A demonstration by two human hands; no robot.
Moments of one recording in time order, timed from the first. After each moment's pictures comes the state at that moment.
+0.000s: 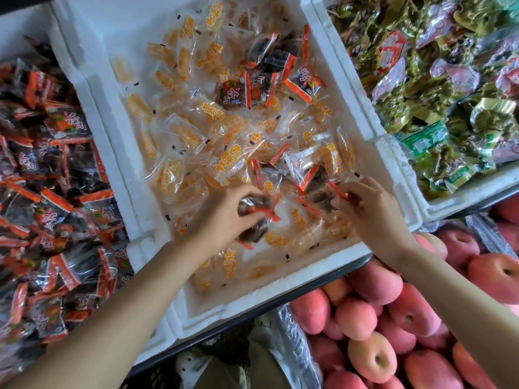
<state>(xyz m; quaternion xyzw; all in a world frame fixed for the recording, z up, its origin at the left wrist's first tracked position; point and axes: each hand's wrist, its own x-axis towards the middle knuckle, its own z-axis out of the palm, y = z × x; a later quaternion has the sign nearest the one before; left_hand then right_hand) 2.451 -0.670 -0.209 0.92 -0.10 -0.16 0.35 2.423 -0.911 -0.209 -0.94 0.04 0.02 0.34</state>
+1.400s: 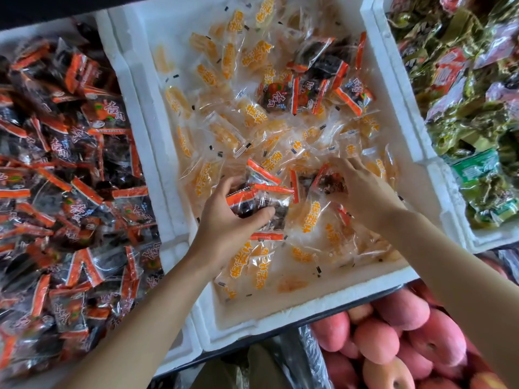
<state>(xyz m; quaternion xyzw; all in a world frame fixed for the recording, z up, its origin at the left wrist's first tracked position) 2.446 -0.634 -0.188 0.79 0.14 -0.12 0.58 2.505 -0.859 -0.221 -0.97 -0.07 0.17 0.16</state>
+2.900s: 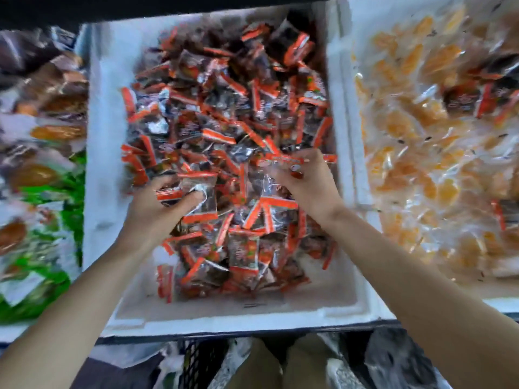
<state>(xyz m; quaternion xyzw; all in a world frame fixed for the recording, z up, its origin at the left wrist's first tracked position) 2.334 -0.302 -0.188 0.83 0.35 -0.01 0.43 2.435 -0.510 -0.207 -0.83 0.00 0.17 0.53</state>
